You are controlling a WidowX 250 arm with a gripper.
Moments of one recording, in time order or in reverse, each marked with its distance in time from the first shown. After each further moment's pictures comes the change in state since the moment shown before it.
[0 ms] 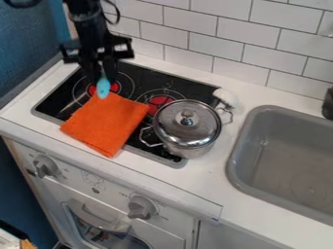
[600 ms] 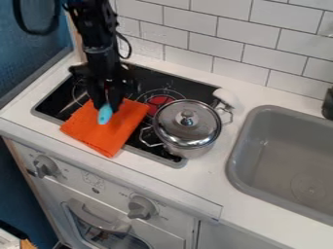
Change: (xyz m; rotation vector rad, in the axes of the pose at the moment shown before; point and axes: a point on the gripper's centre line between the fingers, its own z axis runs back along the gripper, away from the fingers) arm -0.019 -0.003 -0.037 0.062 0.037 -0.187
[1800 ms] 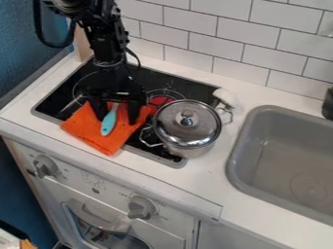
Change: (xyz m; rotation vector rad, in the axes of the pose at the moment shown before) arm -0.003 -0.005 -0.024 -0.001 0.080 0.037
